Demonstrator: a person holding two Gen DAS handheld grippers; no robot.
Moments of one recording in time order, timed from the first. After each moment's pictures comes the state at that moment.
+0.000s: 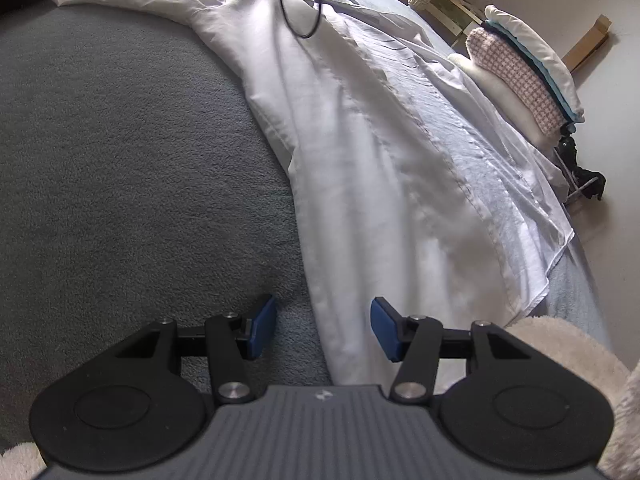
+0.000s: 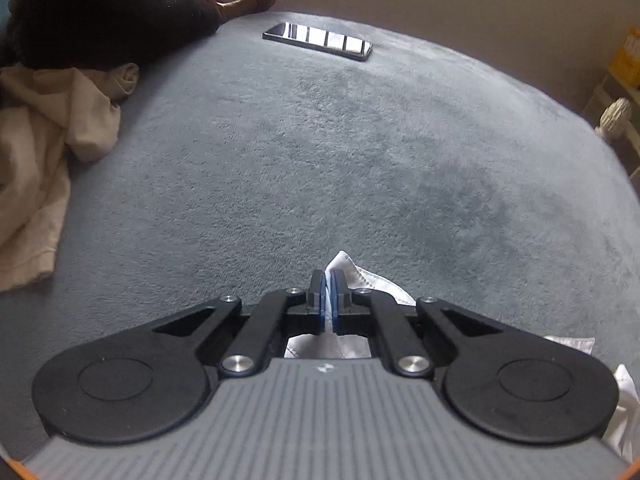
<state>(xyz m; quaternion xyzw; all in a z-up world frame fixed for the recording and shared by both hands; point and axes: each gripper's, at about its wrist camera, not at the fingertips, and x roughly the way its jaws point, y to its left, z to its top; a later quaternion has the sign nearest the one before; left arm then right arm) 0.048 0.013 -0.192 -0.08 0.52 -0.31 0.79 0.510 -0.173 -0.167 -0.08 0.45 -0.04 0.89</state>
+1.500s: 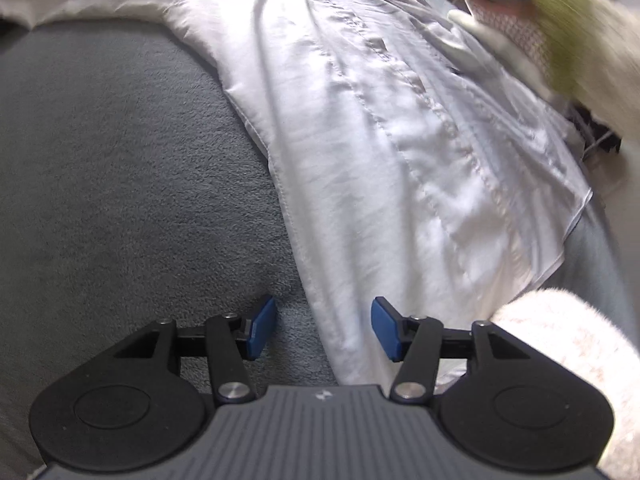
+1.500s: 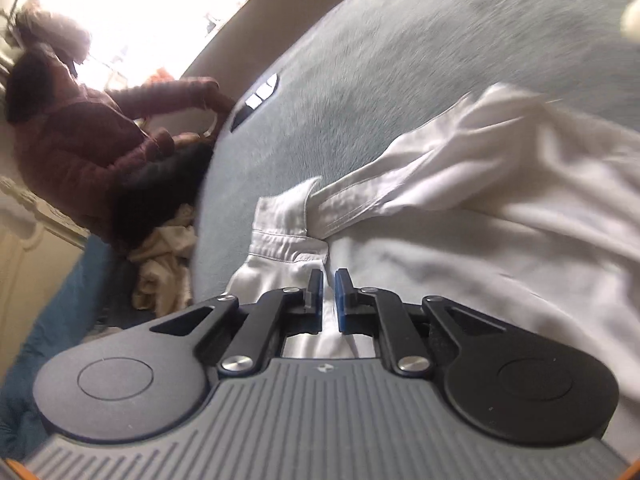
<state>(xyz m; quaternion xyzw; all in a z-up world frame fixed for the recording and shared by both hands) 0.063 -0.003 -0.183 -0.02 0.56 -0.30 0.77 0.286 -0.409 -0.129 0.39 0.37 0.02 0.84</state>
